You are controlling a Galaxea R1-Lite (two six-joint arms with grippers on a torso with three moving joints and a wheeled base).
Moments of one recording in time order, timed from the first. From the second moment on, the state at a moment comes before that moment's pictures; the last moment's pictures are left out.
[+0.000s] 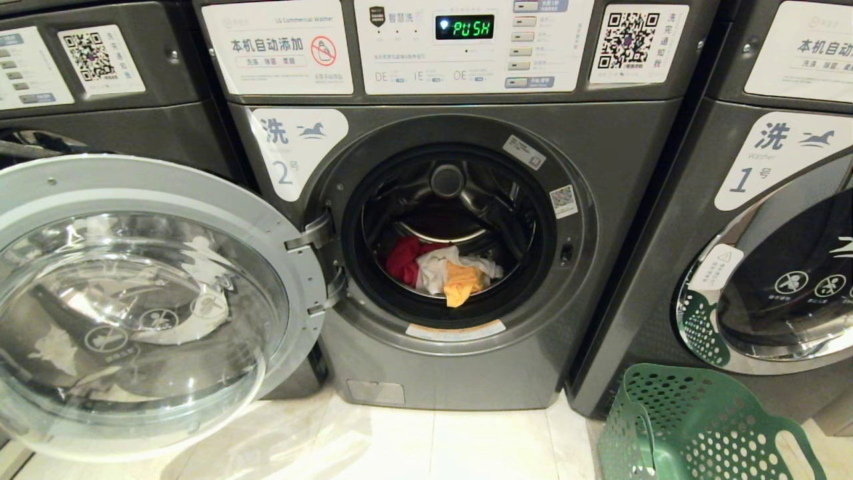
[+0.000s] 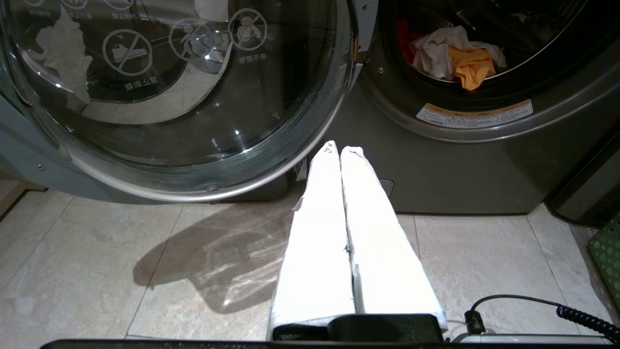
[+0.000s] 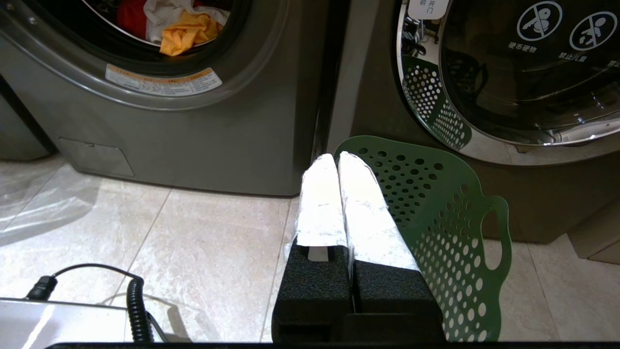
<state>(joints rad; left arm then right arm) 0.01 0.00 0.00 0.00 0.00 0.00 0.01 0.00 -0.03 0.08 0.01 -0.09</state>
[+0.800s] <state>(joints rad) 0.01 0.00 0.00 0.00 0.00 0.00 0.01 0.00 -0.03 0.08 0.01 -0.09</state>
